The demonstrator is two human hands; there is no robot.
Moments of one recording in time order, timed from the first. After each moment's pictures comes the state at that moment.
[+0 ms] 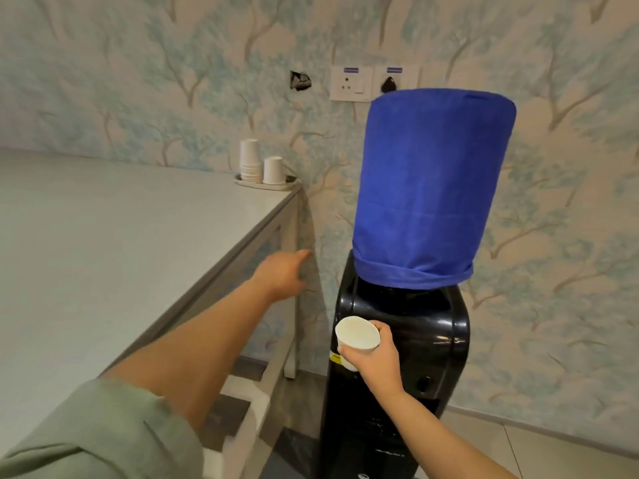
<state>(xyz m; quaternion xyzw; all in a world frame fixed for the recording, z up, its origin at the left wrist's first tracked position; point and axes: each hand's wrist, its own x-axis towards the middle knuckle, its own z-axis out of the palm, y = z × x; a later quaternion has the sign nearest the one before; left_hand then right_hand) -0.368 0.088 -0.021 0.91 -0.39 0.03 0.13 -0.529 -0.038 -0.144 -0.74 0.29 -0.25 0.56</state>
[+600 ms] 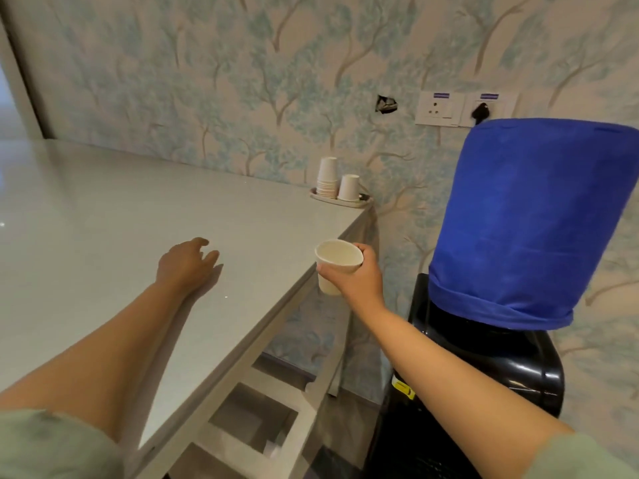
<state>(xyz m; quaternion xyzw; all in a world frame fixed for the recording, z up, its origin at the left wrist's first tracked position) -0.289 0.343 -0.010 0.95 -0.04 0.16 0.27 -0.408 0.087 -0.004 -0.75 0.08 -0.28 0.59</state>
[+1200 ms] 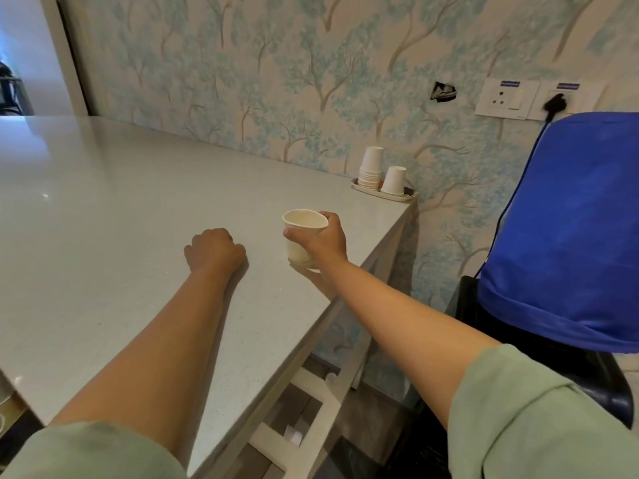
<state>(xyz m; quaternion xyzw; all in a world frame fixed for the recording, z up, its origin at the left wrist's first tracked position) -0.271 0.370 -0.013 0.96 0.10 0.14 0.24 -0.319 0.203 0.018 -0.76 0.07 -0.16 0.62</state>
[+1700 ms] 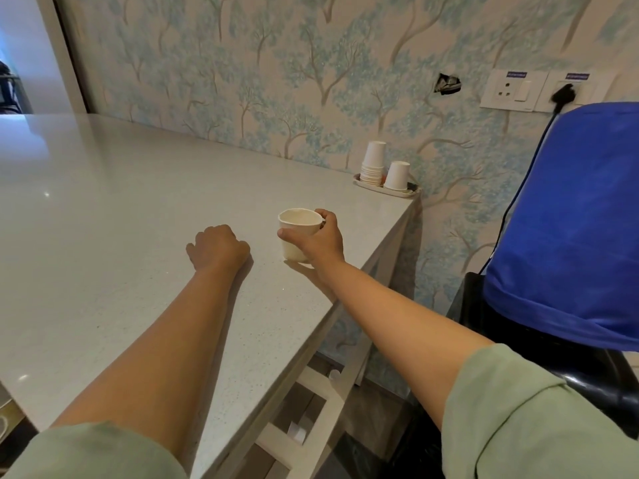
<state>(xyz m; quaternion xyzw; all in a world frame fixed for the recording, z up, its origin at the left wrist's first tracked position) -0.265 0.363 -0.013 0.95 0.12 0.15 0.23 -0.313 0.211 0.009 -0.76 0.06 -0.15 0.63</state>
